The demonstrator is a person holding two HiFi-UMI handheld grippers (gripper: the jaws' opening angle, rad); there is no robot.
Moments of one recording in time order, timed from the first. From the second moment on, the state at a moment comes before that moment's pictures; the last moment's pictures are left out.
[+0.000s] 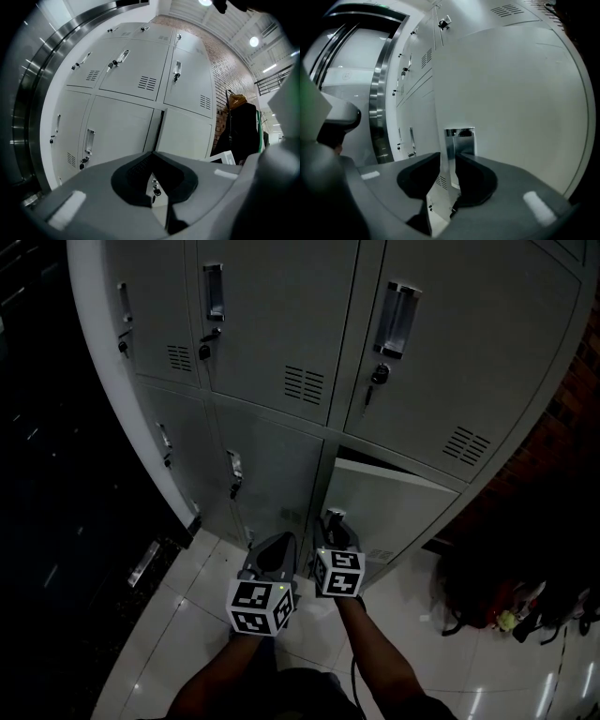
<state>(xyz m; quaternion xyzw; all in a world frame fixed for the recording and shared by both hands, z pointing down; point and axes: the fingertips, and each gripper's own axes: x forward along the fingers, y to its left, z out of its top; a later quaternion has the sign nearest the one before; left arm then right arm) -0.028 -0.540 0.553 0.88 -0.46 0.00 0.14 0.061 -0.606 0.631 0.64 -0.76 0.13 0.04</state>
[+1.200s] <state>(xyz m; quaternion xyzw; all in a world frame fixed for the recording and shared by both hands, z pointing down) 0.005 -0.428 0.517 0.88 -0.46 0.02 0.14 0.058 -0.456 0.634 0.59 -0.79 0.16 0.12</state>
